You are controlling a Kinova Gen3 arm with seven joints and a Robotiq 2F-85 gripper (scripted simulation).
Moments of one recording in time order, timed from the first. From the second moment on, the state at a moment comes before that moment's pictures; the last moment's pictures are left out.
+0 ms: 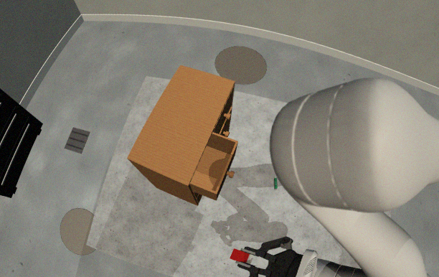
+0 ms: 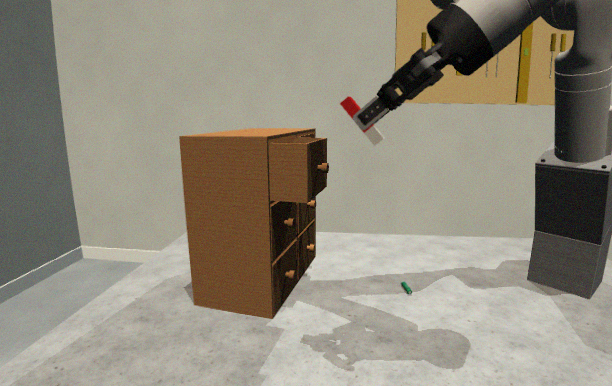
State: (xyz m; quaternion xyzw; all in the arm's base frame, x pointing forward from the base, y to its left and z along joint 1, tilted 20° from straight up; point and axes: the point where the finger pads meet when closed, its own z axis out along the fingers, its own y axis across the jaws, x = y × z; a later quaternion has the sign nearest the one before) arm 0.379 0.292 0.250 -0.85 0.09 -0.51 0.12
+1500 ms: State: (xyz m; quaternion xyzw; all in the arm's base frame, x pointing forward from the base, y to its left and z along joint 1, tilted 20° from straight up) arm 0.410 0.237 0.241 -0.85 0.09 -0.51 0.12
